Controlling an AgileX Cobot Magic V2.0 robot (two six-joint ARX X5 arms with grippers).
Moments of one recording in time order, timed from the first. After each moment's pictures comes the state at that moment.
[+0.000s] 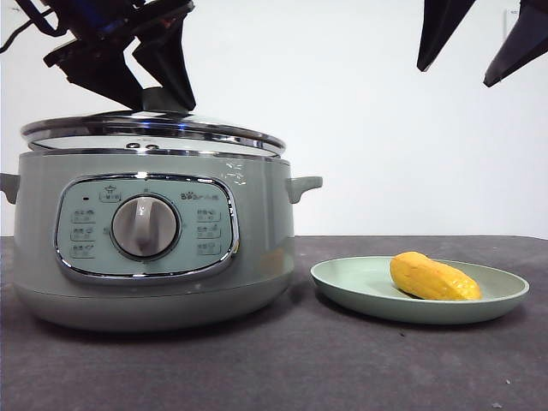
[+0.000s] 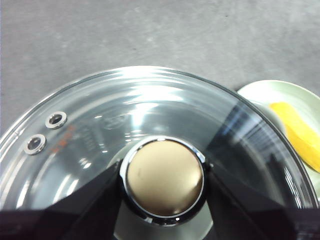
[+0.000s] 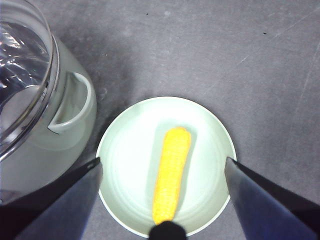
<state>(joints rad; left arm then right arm) -0.47 1.35 1.12 -0.43 0.06 -0.08 0.41 1.18 1.16 -0.75 0.01 0.07</state>
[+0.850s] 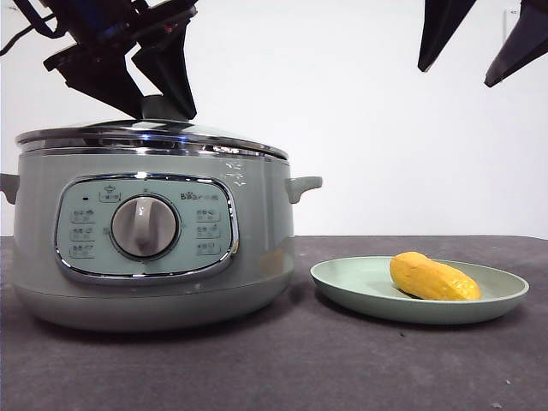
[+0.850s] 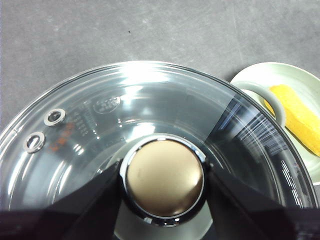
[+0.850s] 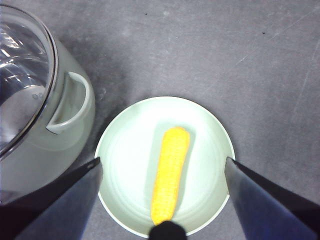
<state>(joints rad) -0.49 1.36 1.13 -0.48 0.03 -0.08 0.41 1.18 1.16 -0.75 0.01 0.07</state>
